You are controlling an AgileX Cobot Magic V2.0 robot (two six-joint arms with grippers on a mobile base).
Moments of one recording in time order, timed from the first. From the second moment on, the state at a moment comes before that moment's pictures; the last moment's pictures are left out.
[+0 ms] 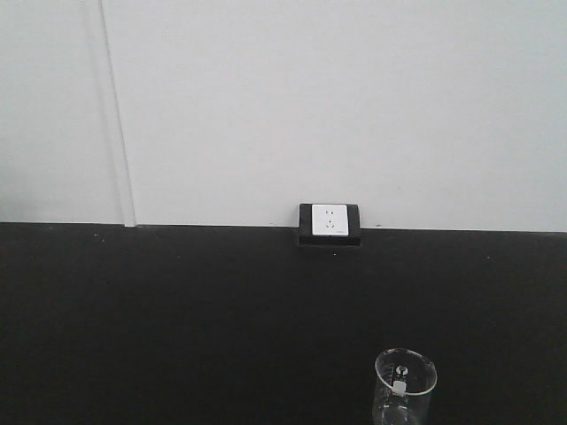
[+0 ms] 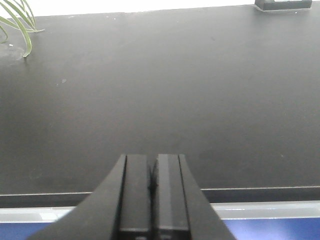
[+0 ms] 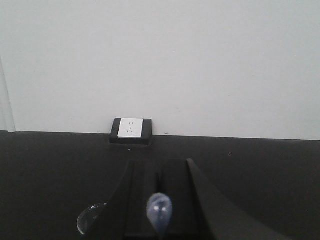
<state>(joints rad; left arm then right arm) -0.07 -0.01 0.03 -0.02 0.01 0.05 0.21 0.35 -0.49 -0.56 0.27 0.54</state>
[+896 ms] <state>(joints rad) -0.07 -0.01 0.03 -0.02 0.01 0.05 0.21 0.35 -0.49 -0.56 0.31 0.54</state>
